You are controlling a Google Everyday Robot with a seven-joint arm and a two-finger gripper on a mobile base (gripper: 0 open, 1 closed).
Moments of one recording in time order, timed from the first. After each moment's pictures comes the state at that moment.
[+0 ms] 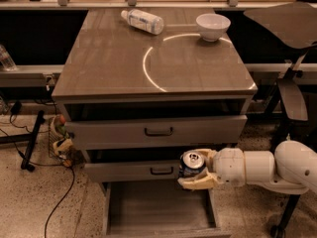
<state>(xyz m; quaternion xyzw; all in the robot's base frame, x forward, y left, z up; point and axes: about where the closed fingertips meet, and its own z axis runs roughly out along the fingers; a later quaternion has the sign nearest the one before) 0.436 -0.085 0.698 -0.51 0.62 0.37 0.46</state>
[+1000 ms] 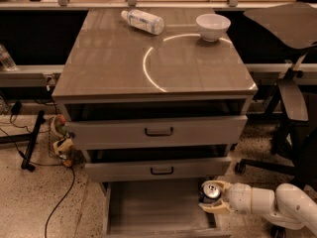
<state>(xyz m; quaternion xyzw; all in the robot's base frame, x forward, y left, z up) 0.450 -0.180 0.483 -0.48 0.66 0.33 0.48</state>
